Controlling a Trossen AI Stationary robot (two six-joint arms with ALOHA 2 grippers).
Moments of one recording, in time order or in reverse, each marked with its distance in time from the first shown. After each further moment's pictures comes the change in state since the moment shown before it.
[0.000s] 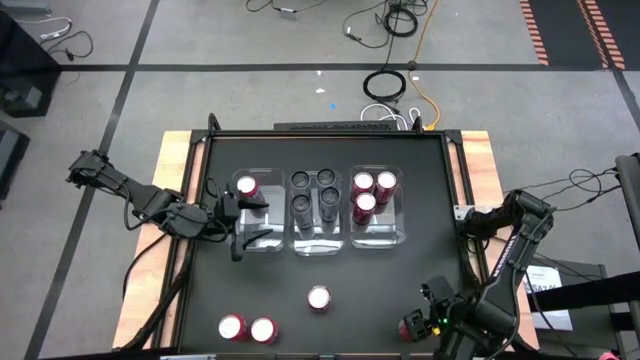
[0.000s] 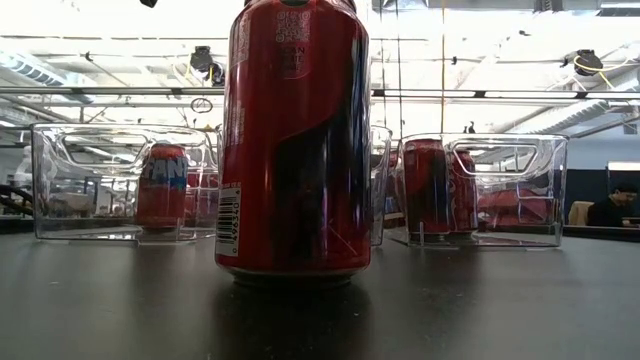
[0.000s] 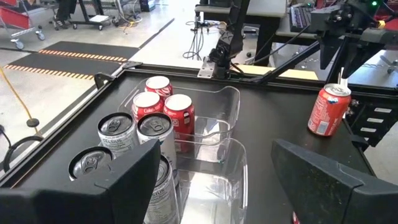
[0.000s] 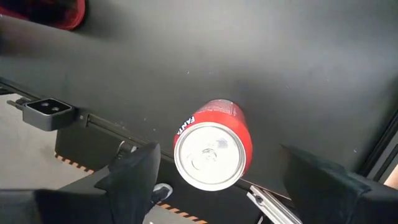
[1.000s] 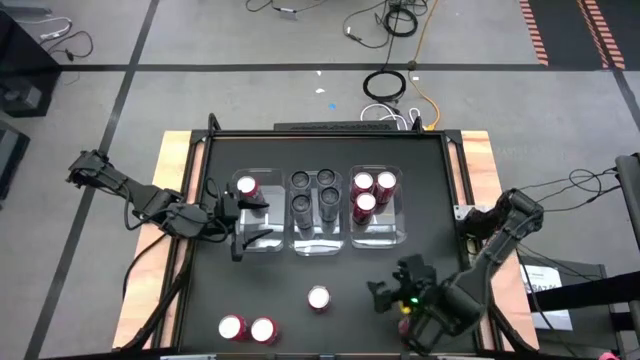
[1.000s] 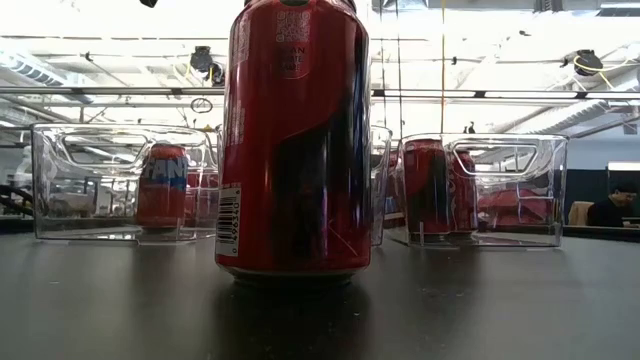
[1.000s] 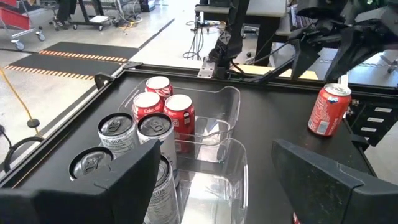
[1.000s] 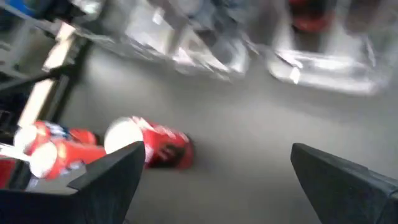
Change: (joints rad) left arm 0.000 0.000 0.000 0.000 0.000 0.003; right arm -0.174 0.032 0.001 0.090 0.537 -0.145
